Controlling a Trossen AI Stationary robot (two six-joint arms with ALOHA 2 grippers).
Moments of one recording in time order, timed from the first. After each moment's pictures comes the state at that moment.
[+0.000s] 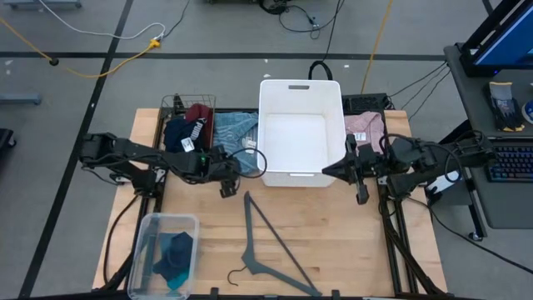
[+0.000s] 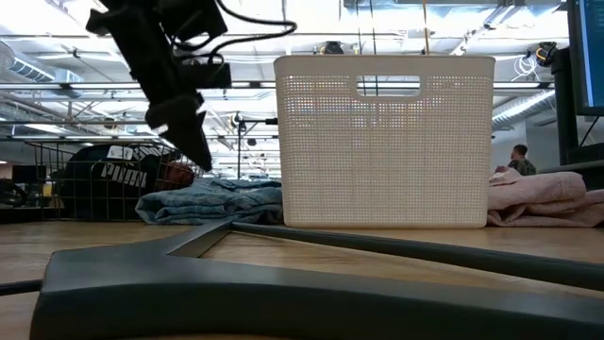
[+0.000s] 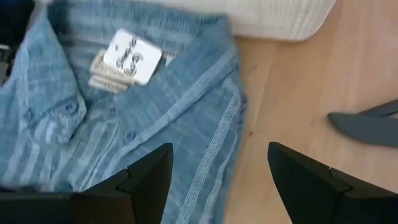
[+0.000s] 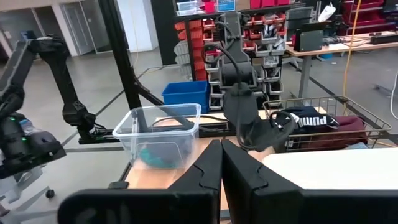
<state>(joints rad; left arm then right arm) -0.02 1.43 0.85 -0.50 -0.41 -0.12 0.23 0.83 0.96 -0.20 0.13 0.15</state>
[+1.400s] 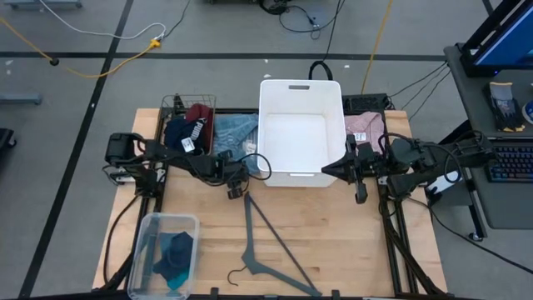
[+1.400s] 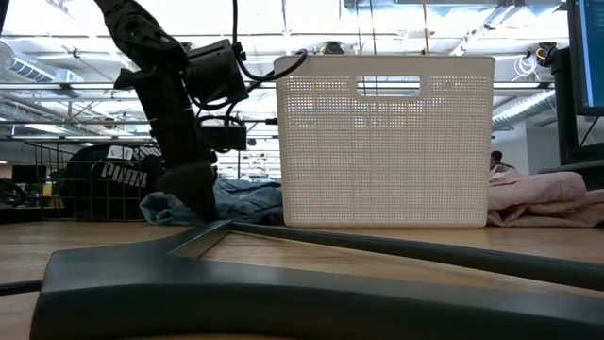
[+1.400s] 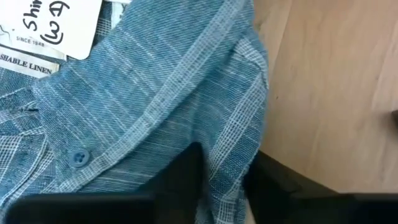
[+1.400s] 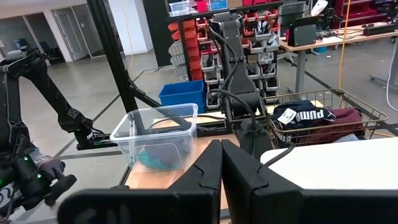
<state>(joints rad) 0.05 1.72 0.80 -0.33 -0.28 -0.13 0.23 0.84 0.96 -0.20 0.16 0.20</state>
